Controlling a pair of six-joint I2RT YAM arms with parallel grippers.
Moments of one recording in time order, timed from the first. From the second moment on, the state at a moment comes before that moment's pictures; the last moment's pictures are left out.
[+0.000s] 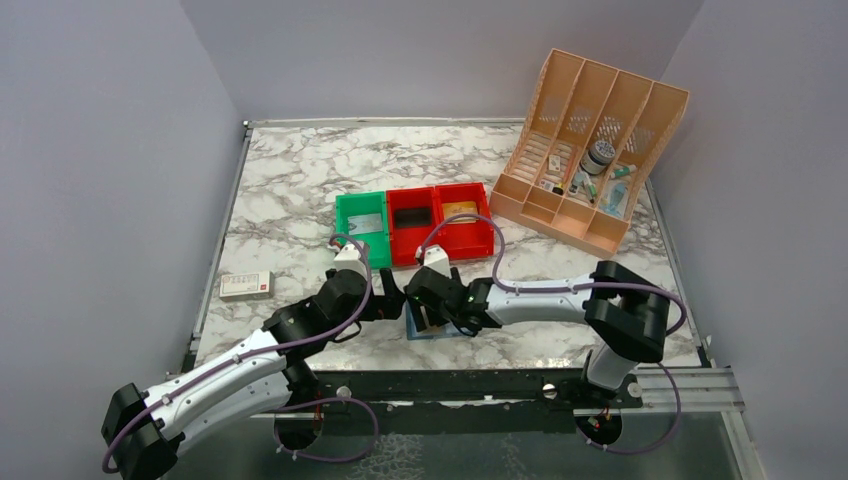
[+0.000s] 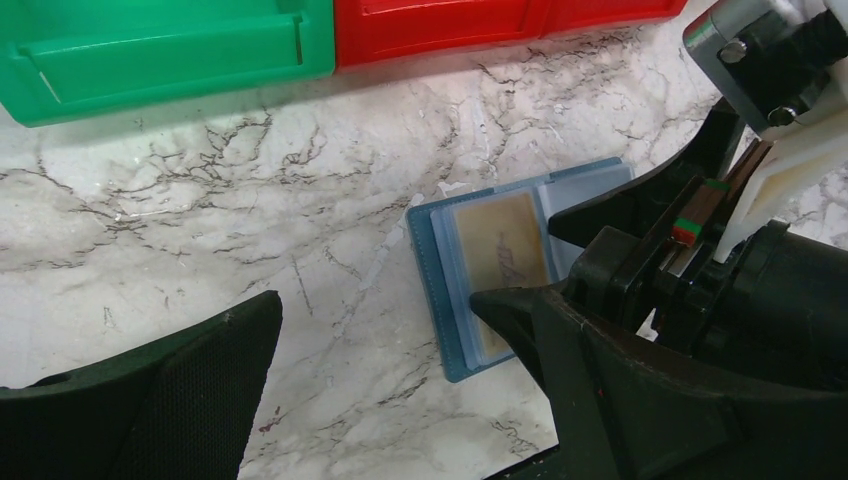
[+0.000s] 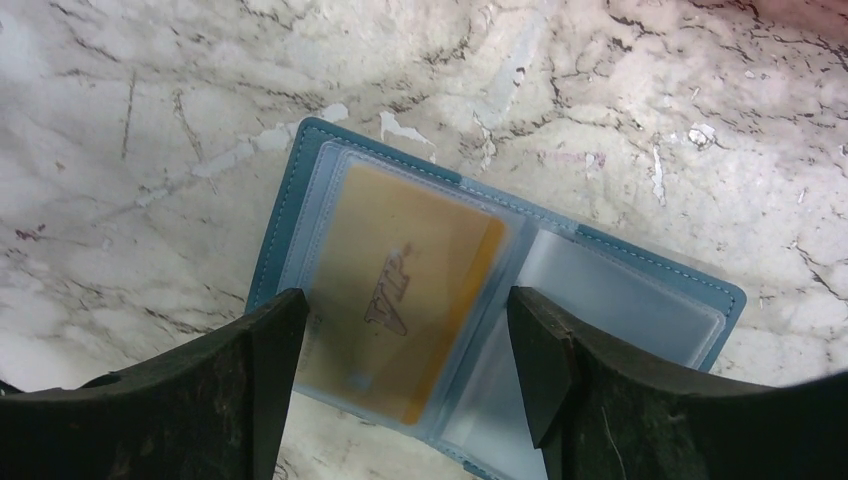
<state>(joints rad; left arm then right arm) -0.88 0.69 0.42 -0.36 -0.29 -0.73 1.18 1.68 0.92 -0.24 0.36 0.65</state>
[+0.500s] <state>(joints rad) -0.87 0.69 0.42 -0.36 -0.29 -0.73 1.18 1.65 0.89 -0.21 0.39 0.66</state>
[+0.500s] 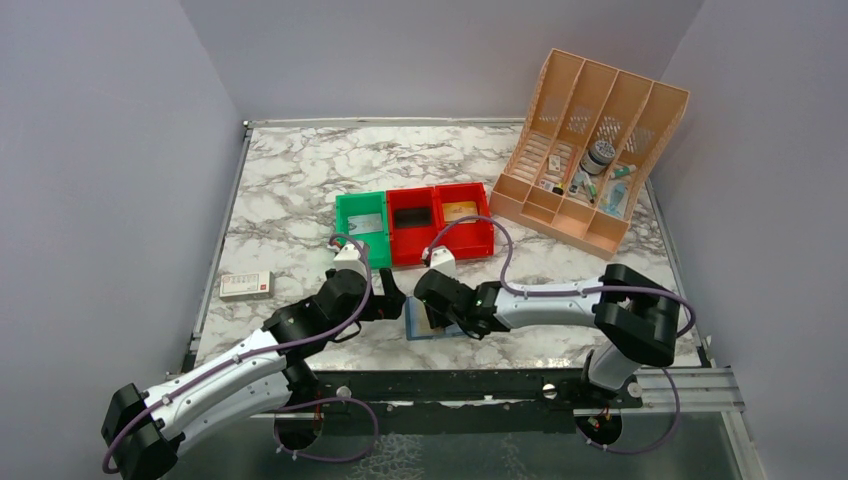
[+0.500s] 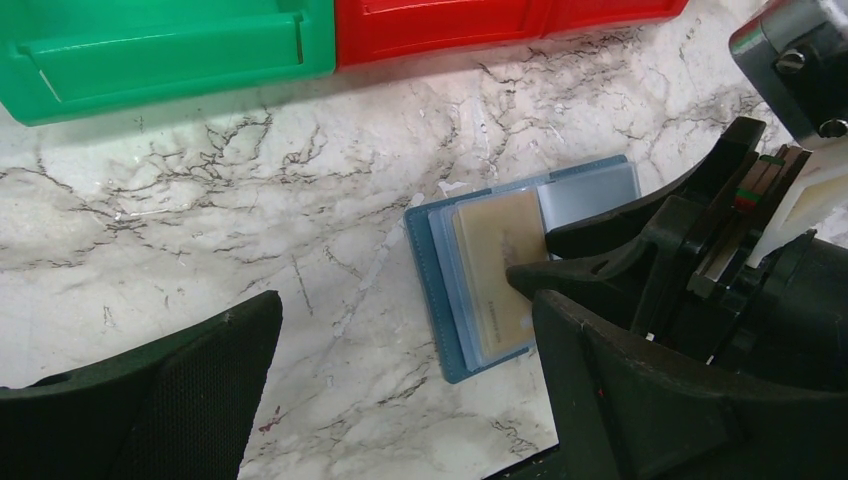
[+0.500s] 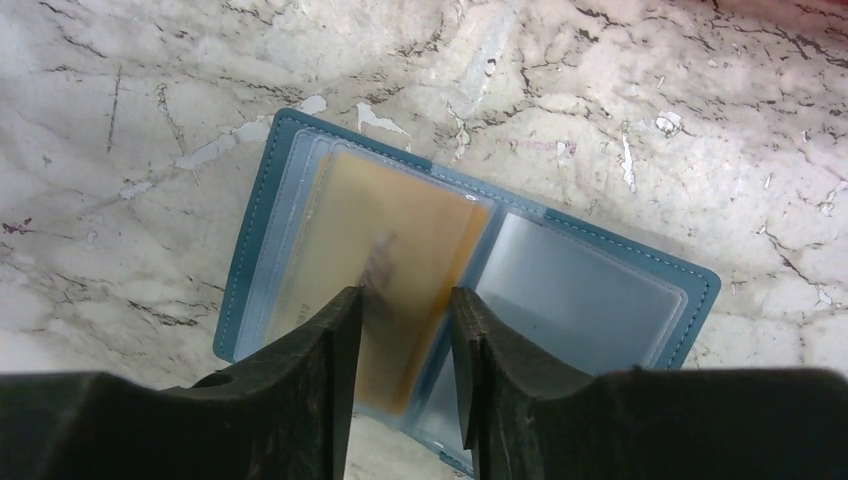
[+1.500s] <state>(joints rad) -0.87 0.89 0.42 -0.21 -0.13 -0.67 0.90 1.56 0.52 0.38 -0.09 0.76</state>
